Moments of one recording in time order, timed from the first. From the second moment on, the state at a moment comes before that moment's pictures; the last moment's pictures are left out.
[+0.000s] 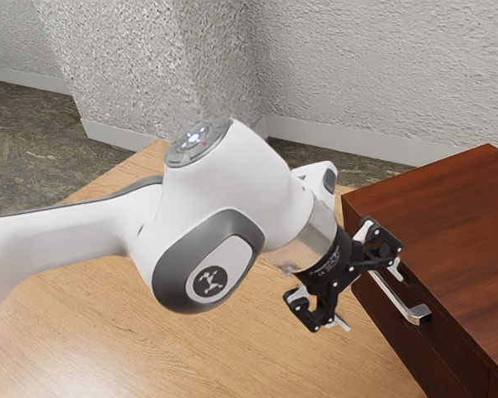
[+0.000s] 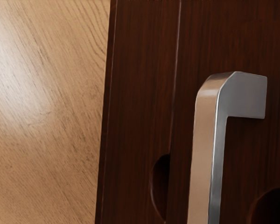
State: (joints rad) arm -0.40 -0.11 0.00 -2.02 -0.11 2.41 -1.41
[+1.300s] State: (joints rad) arm -0.40 -0.22 0.00 -2.17 -0.11 2.46 -1.43
